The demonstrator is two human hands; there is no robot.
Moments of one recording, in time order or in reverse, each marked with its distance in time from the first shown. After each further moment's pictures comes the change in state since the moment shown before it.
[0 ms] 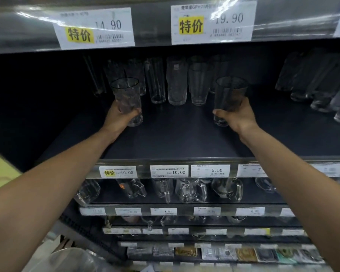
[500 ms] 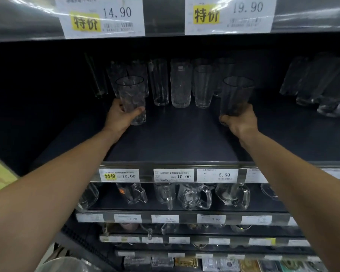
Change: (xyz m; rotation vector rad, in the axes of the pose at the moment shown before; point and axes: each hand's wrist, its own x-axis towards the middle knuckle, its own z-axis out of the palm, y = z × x) left_hand 0.010 -0.008 0.004 -0.020 0.097 -0.023; right_hand 0.011 0.013 0.017 -0.104 0.088 0.055
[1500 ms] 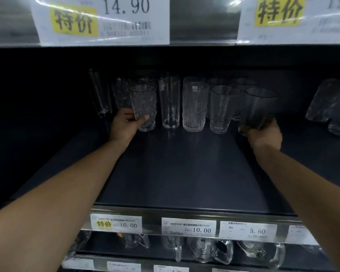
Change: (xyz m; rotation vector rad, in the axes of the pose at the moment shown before) left_hand 0.074 -0.016 0.018 -0.032 0.120 0.020; right_hand 0.058 -0.007 0.029 -0.007 0.182 0.029
